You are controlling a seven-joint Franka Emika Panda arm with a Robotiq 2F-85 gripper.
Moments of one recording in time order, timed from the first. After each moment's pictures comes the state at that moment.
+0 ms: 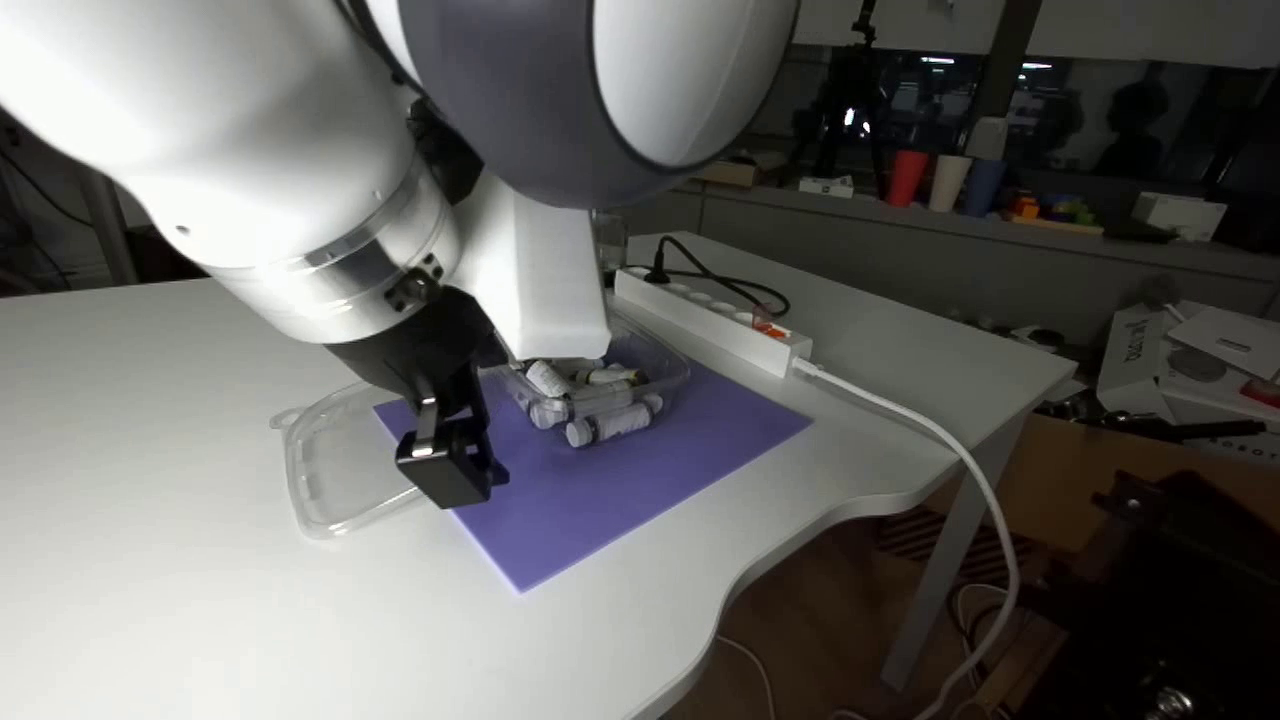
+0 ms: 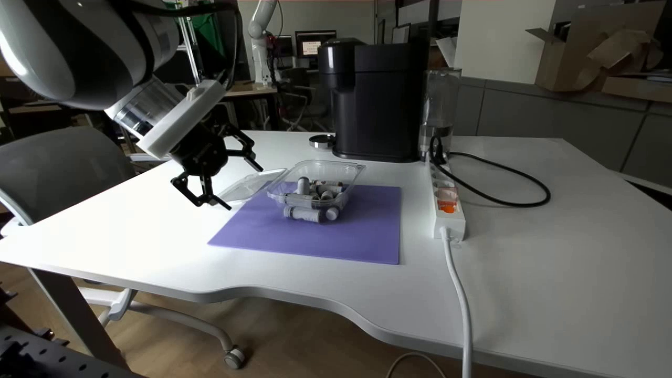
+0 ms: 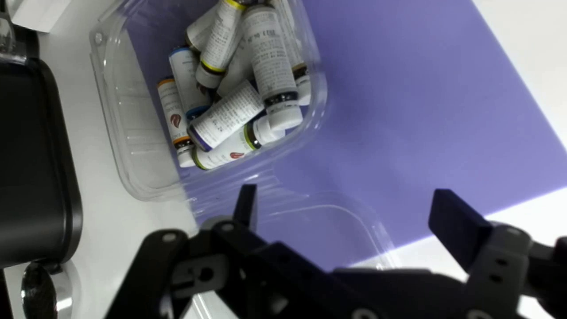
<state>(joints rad) 0.10 0.37 0.20 -2.43 -1.46 2.52 0.54</state>
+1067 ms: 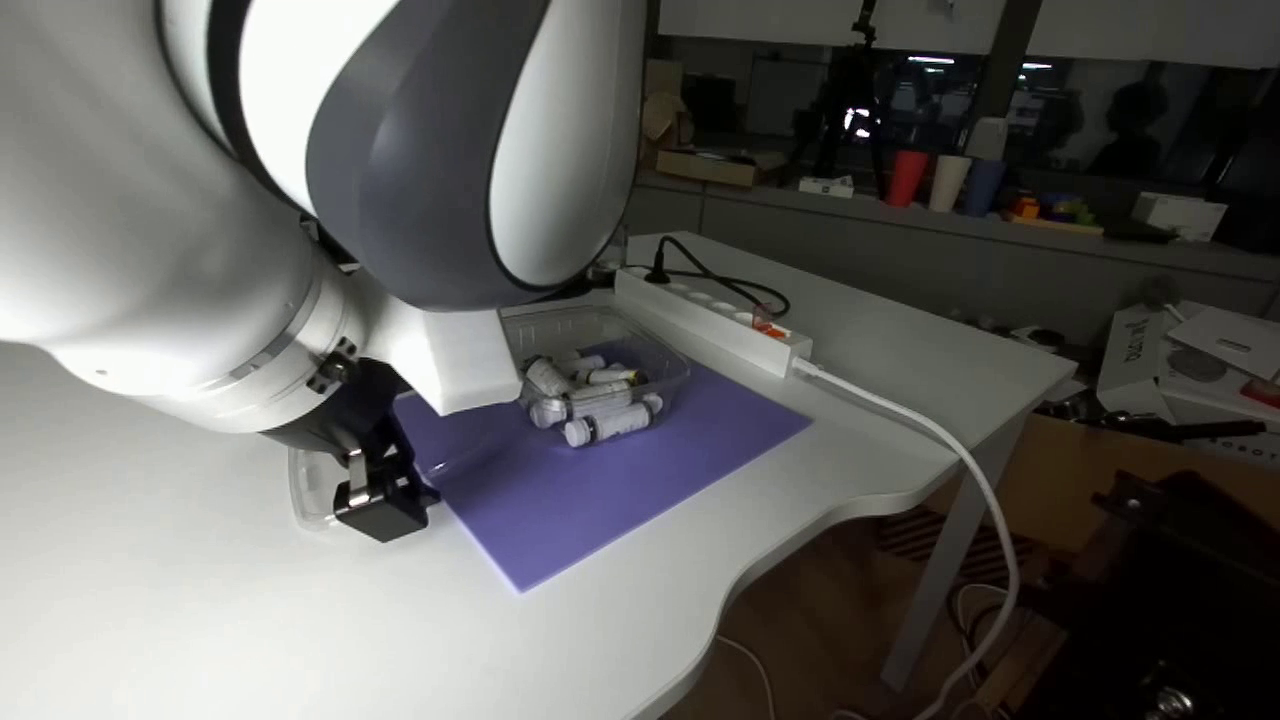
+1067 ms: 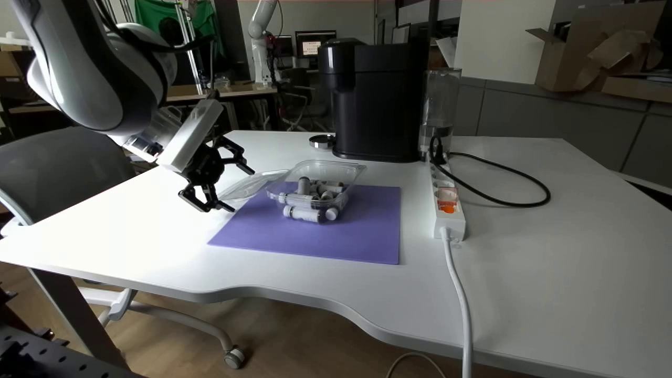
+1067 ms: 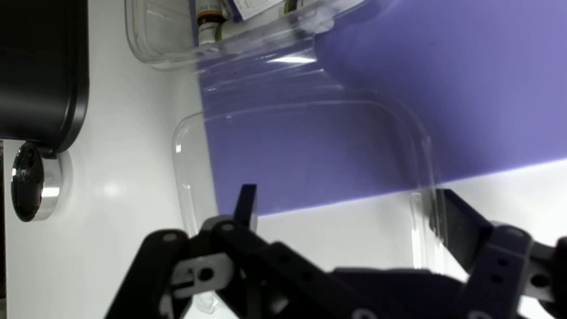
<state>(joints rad) 0.19 0.54 0.19 -2.27 -1.66 2.47 0.55</state>
